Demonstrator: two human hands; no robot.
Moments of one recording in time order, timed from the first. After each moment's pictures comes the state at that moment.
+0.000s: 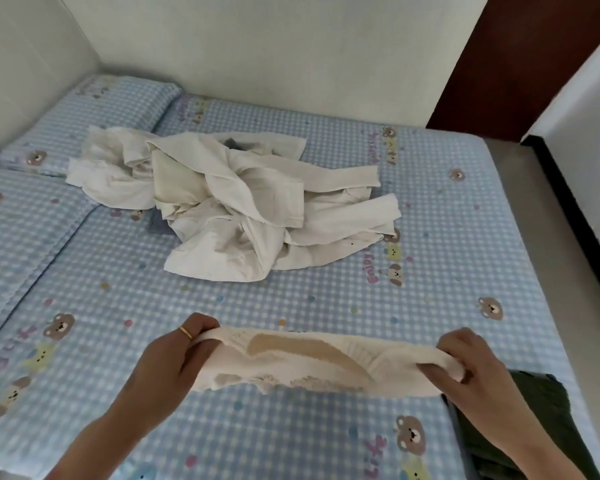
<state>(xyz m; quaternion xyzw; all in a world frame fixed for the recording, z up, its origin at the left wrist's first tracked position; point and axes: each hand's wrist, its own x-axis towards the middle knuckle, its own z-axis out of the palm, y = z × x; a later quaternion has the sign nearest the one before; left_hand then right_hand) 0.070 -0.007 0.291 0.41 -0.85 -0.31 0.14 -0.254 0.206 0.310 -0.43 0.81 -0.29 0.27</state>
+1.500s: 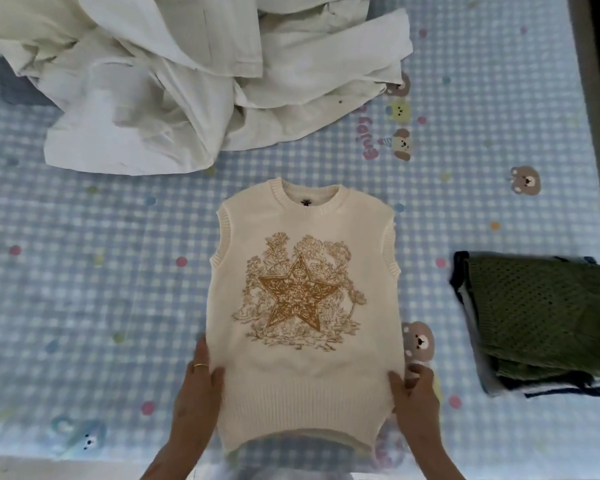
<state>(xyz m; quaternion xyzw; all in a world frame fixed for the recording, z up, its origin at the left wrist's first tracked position) 0.073 0.094 -0.040 0.62 -0.66 -0.41 -0.10 -0.182 0.302 -0.027 0.06 0.92 -0.23 0.33</state>
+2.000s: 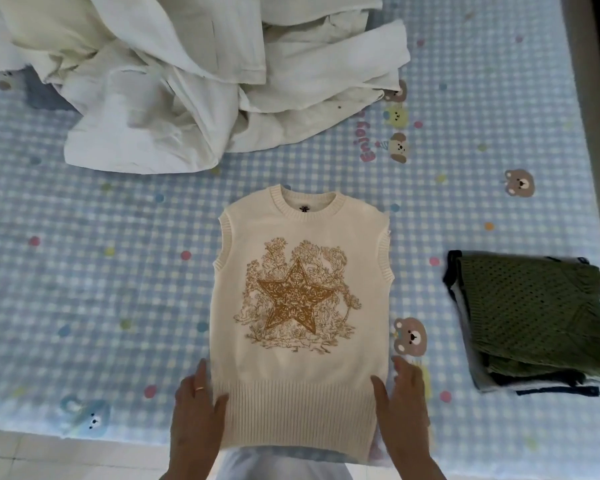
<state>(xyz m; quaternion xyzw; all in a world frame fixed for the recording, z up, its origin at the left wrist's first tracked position) 0.087 0.140 -0.016 0.63 -0.68 -0.35 -0.13 -0.161 0.309 -0.003 -0.17 0.93 -0.15 0.30</state>
